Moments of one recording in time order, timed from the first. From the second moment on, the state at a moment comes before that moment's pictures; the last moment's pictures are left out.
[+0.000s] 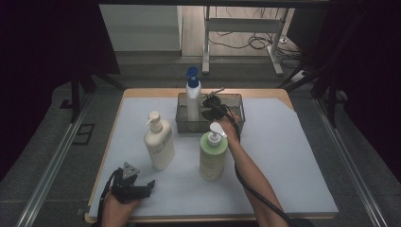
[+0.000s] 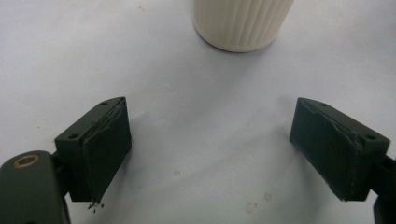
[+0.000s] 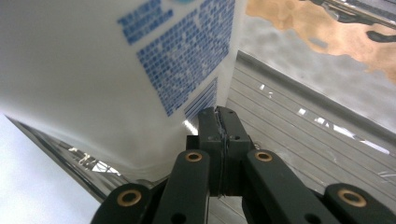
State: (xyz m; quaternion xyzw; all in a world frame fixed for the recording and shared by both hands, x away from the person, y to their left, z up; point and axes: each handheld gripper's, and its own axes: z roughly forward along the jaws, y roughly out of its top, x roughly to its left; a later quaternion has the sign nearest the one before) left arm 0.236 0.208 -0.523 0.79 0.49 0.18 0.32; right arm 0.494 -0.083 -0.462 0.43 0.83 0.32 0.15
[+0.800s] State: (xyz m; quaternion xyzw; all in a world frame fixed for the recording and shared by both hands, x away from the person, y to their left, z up) left arm 0.236 0.208 -0.523 0.79 0.49 0.18 0.32; right arm 0.506 -0.068 -0.460 0.43 0.83 0.32 0.16
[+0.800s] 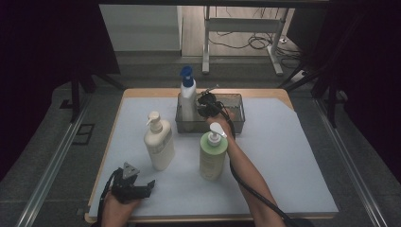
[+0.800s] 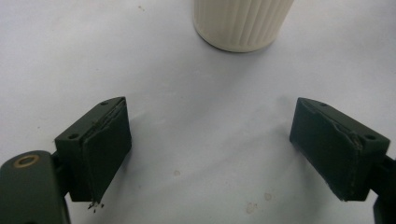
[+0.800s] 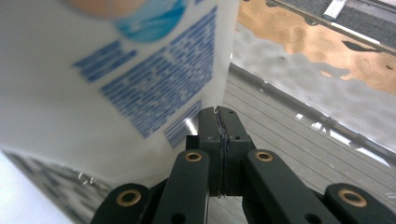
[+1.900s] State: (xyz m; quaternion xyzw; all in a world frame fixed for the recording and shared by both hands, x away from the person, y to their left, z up) left arm 0.236 0.208 -0.523 0.79 0.49 0.18 0.32; right arm 0.503 -0.059 -0.464 0.39 0.85 0.34 0.10
